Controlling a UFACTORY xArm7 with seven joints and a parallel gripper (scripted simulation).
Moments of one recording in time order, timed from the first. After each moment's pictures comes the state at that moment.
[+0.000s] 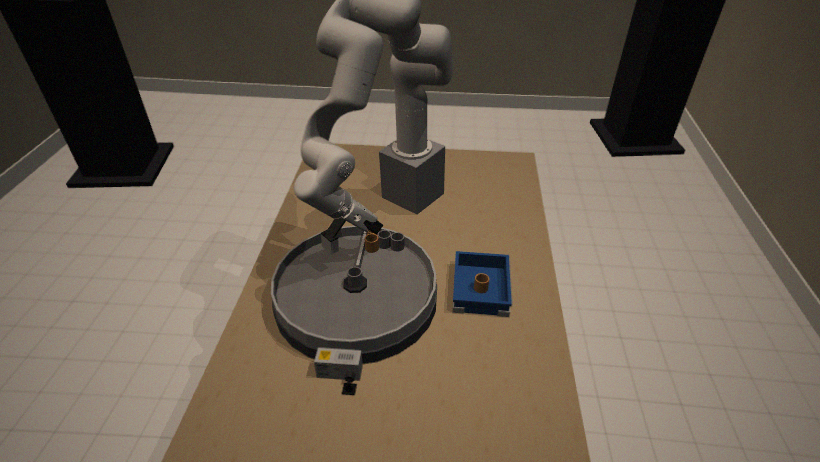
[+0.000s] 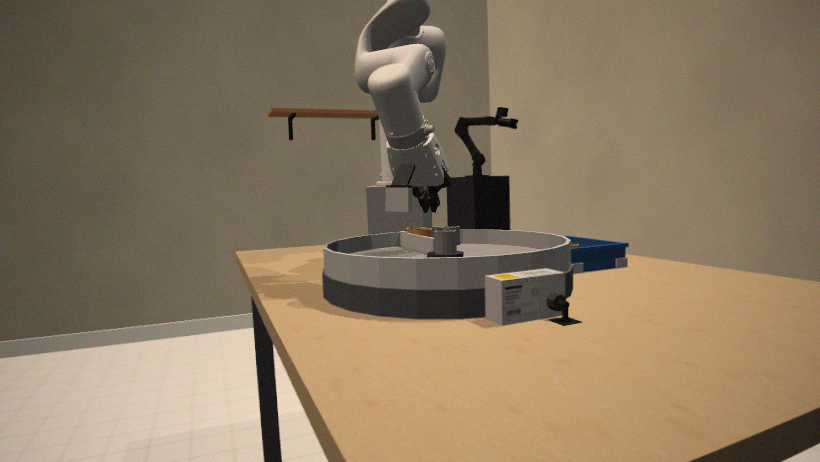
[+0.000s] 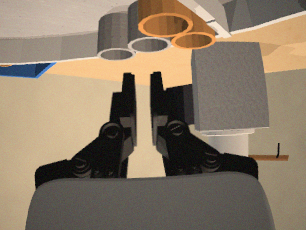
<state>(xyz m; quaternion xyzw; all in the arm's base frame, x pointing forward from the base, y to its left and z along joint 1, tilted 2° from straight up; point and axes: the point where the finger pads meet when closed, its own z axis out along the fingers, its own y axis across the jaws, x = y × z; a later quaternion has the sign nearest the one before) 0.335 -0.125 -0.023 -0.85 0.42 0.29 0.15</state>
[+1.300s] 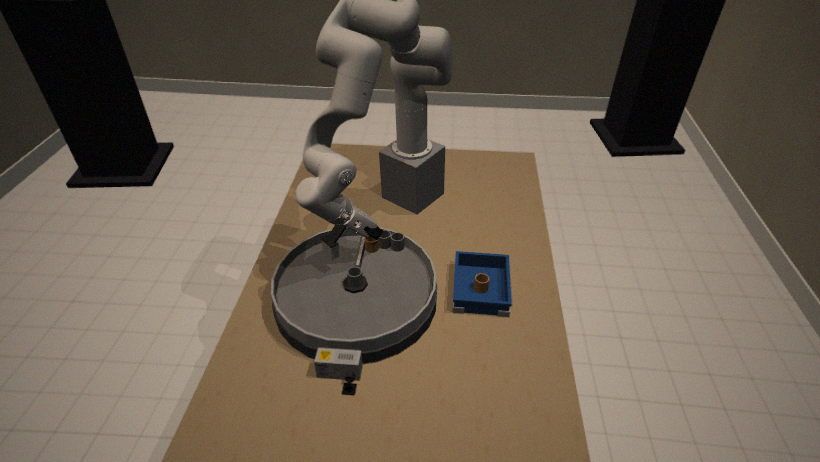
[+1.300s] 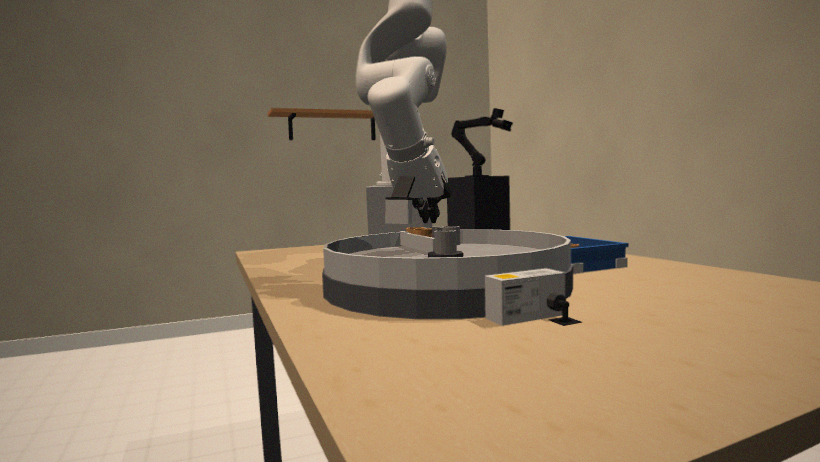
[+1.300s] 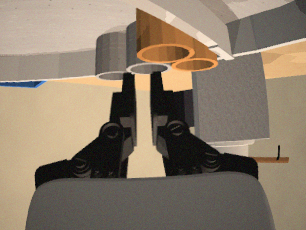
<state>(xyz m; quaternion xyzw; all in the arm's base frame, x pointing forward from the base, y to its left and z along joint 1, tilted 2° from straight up) 0.334 -0.126 -0.045 -0.85 0.42 0.29 0.15</state>
